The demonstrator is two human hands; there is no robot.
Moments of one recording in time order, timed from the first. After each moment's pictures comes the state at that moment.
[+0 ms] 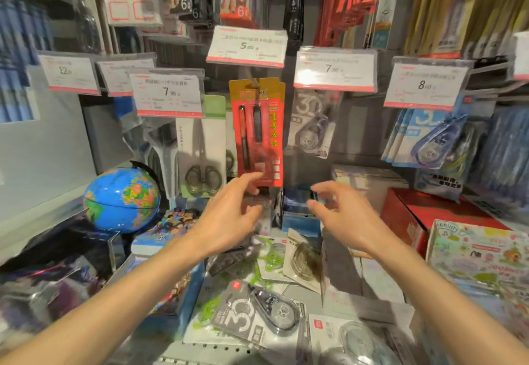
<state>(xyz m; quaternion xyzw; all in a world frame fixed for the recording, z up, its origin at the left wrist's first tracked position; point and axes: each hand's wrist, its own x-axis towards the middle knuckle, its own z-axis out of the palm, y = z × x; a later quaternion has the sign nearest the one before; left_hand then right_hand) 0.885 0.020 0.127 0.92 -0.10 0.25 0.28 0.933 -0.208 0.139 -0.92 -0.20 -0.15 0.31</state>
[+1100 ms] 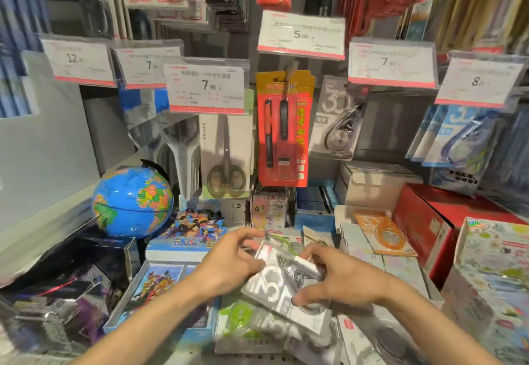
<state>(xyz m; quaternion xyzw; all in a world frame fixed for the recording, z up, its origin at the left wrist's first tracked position) 0.878 0.073 0.052 0.83 -0.03 0.00 0.55 0.902 -0.163 0.081 -0.90 -0.23 0.18 0.32</state>
